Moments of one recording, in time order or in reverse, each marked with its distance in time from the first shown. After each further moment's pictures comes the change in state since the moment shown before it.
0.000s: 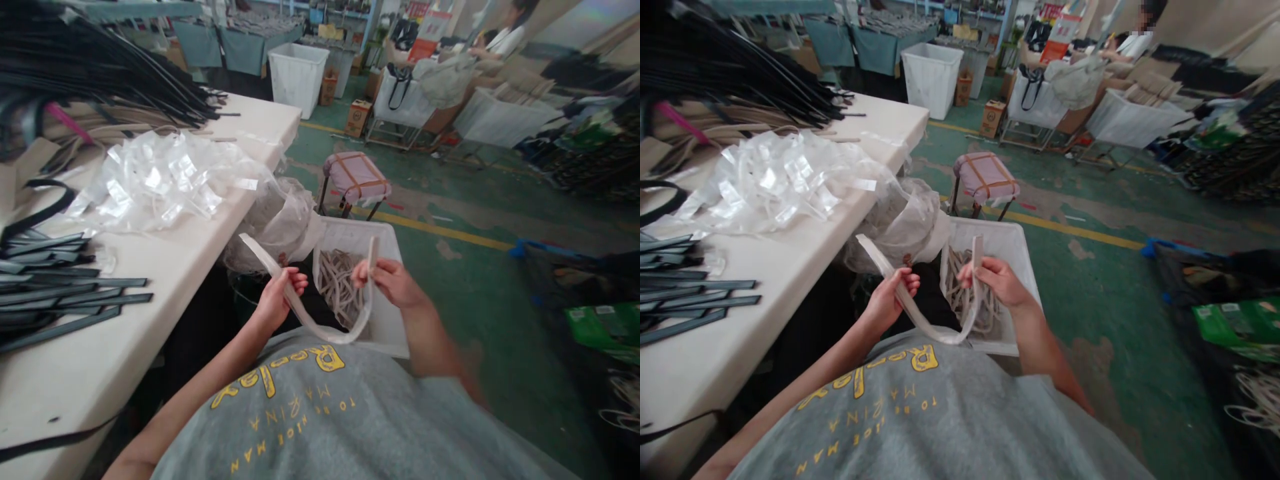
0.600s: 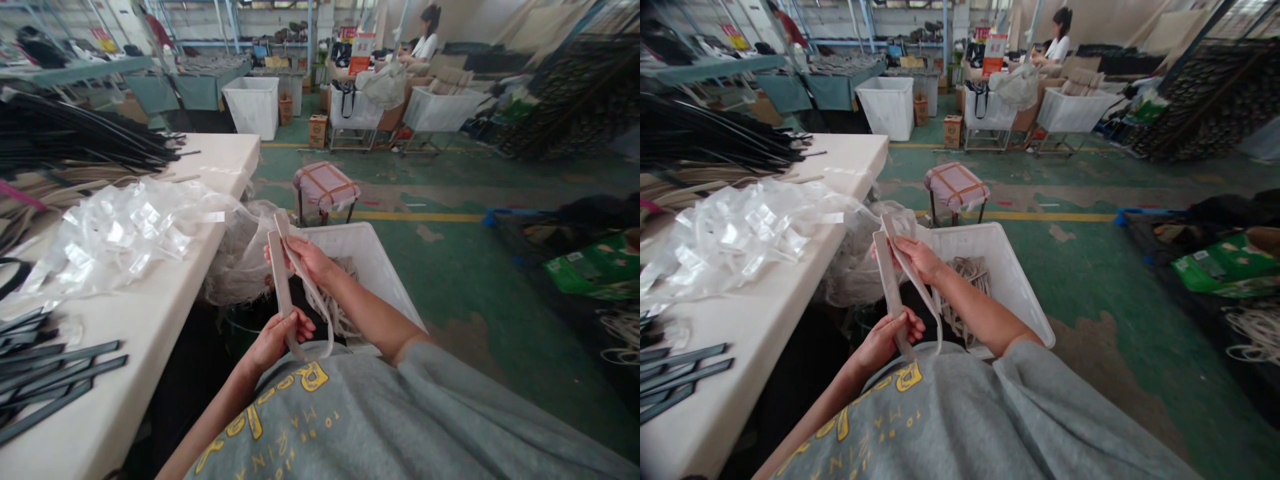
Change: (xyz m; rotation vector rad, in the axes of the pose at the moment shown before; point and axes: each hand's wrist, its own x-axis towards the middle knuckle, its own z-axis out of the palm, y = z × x) left_hand -0.019 -0.010 0.000 0.380 -0.428 -0.195; right_hand 0.120 0.010 0.073 0.544 -0.093 -0.029
